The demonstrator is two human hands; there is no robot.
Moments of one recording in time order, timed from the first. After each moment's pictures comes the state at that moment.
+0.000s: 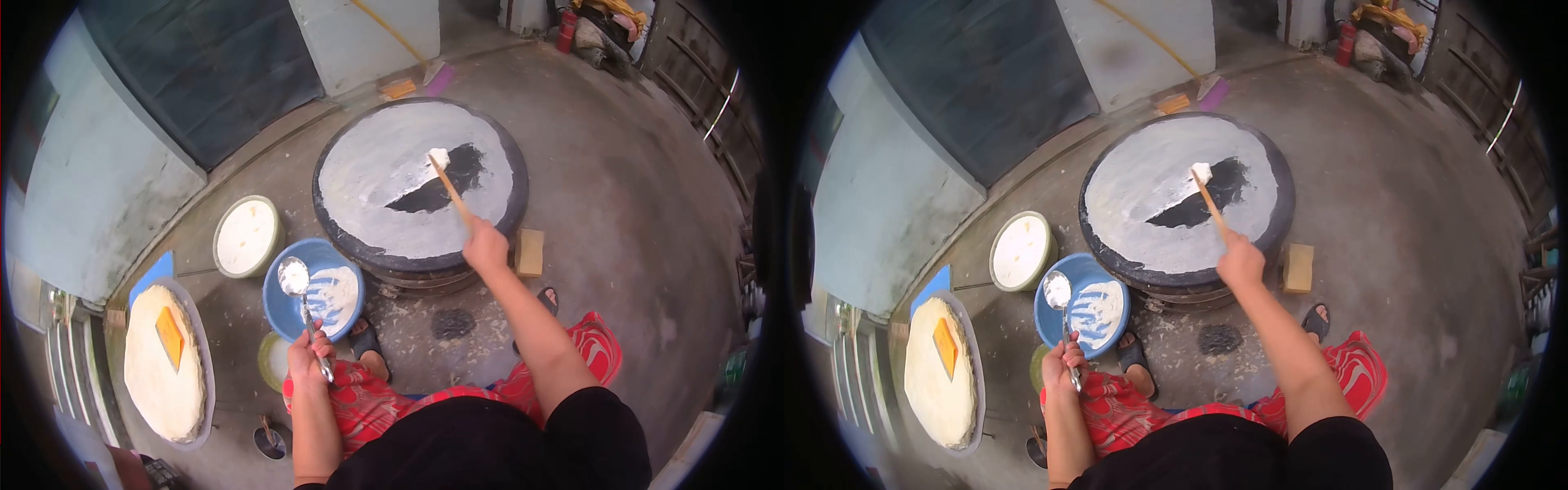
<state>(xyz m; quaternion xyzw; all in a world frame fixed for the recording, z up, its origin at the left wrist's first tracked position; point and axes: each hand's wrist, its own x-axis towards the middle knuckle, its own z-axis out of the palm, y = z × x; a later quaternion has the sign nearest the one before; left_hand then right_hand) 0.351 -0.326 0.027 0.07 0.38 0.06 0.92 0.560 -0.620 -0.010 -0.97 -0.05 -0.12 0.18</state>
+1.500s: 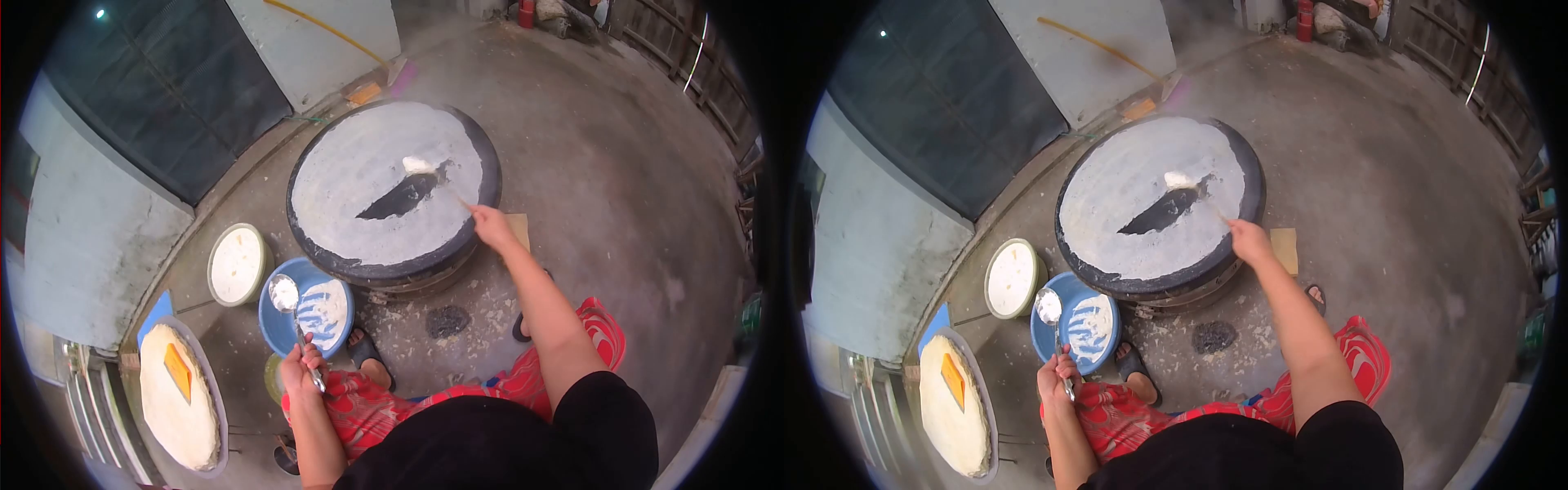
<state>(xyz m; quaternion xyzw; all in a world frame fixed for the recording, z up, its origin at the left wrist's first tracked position) 0.360 -0.331 0.028 0.10 0.38 0.04 0.92 0.607 -0.706 -0.070 -0.88 0.03 -0.02 0.46</state>
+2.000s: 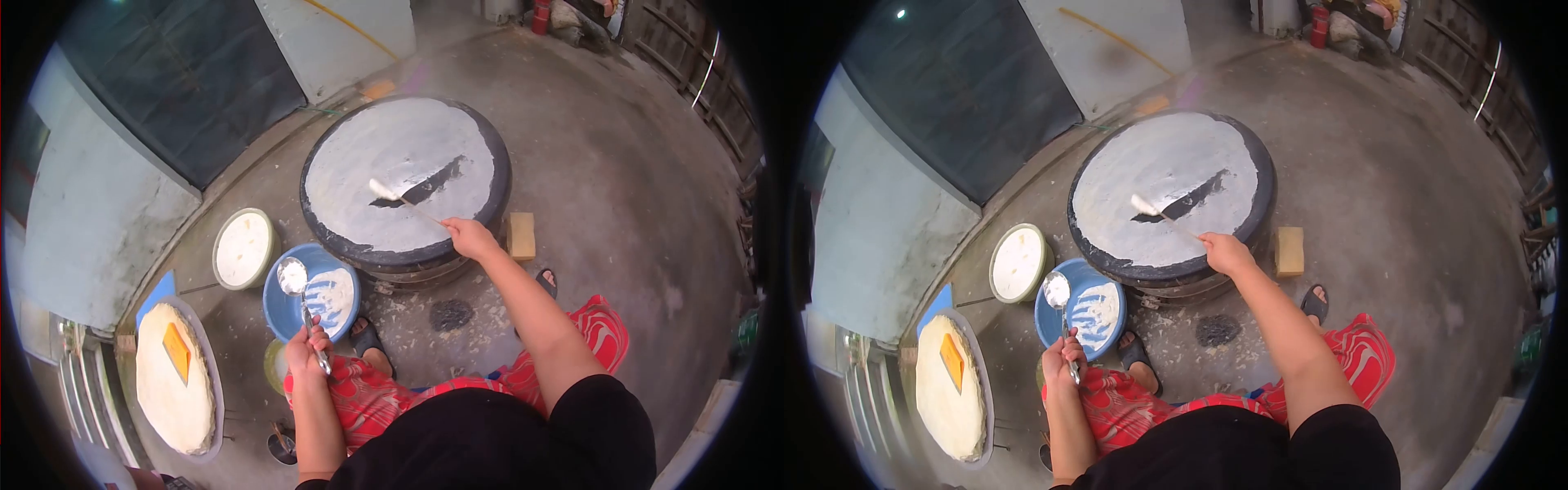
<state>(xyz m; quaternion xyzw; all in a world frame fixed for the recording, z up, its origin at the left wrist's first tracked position) 0.357 -0.328 0.028 0.10 0.37 0.04 0.92 0.563 -0.639 -0.026 -0.92 -0.06 0.05 0.38</state>
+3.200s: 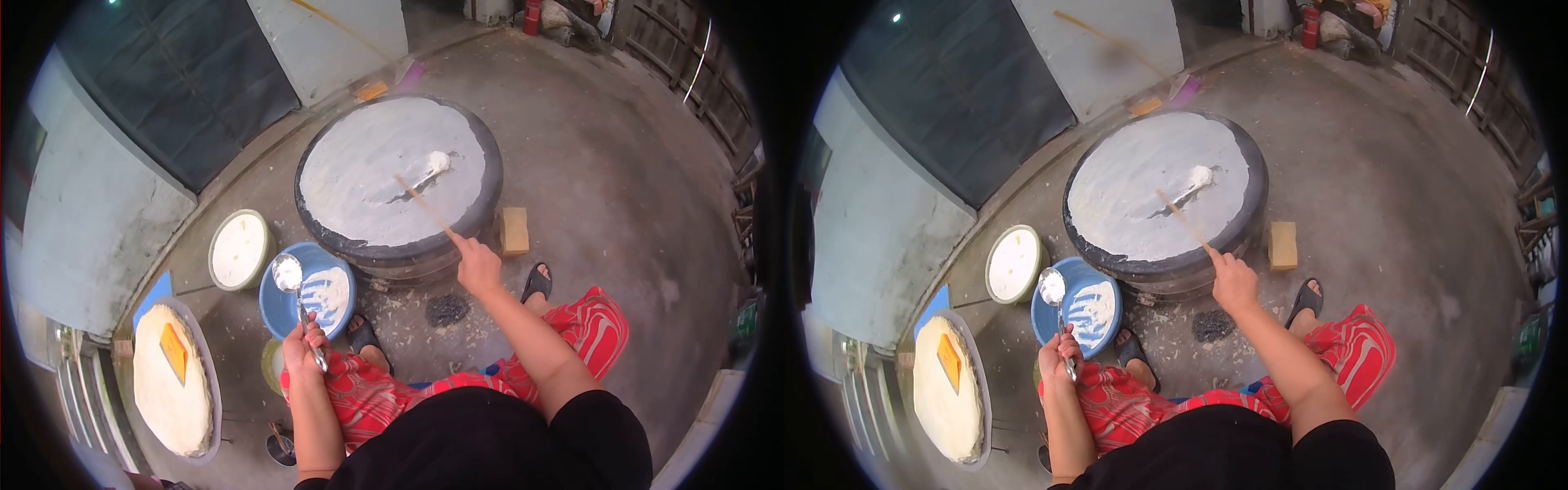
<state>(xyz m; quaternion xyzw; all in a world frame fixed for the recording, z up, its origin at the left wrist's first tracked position) 0.354 -0.330 0.029 0.10 0.38 0.03 0.92 0.479 -0.649 -0.028 -0.96 -0.11 -0.16 0.20</state>
